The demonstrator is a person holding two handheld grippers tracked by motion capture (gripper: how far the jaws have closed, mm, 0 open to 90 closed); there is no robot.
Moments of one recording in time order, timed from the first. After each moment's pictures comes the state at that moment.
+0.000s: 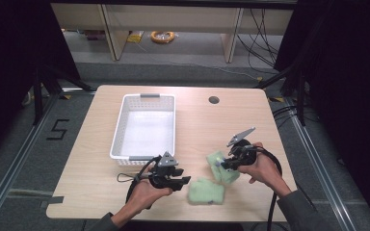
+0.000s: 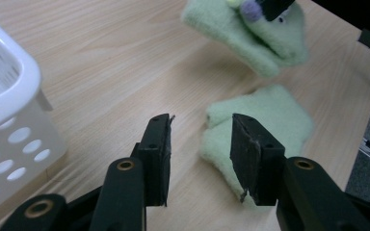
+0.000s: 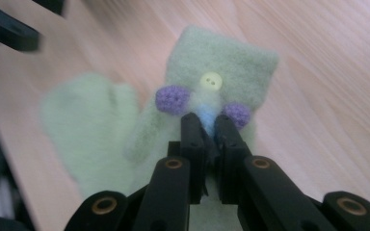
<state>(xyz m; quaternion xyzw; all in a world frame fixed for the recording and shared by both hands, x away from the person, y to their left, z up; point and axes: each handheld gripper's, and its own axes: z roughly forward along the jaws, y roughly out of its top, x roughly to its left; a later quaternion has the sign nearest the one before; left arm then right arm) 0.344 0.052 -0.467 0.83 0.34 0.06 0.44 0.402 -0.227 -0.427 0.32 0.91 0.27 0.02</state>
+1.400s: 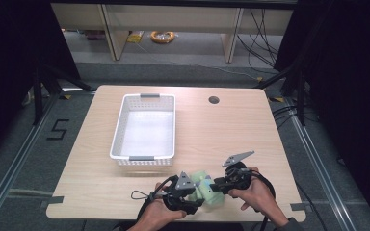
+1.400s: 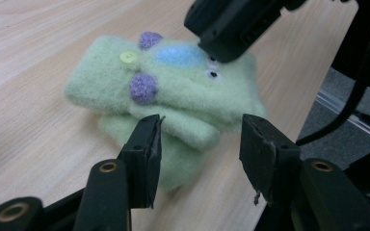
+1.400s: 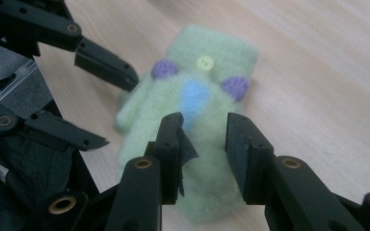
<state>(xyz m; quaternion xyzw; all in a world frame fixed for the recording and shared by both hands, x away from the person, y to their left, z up) 0.301 0.009 -0.487 0.86 0.31 0.05 0.40 0.347 -0.210 -0.462 0.35 0.88 0.32 -0.02</state>
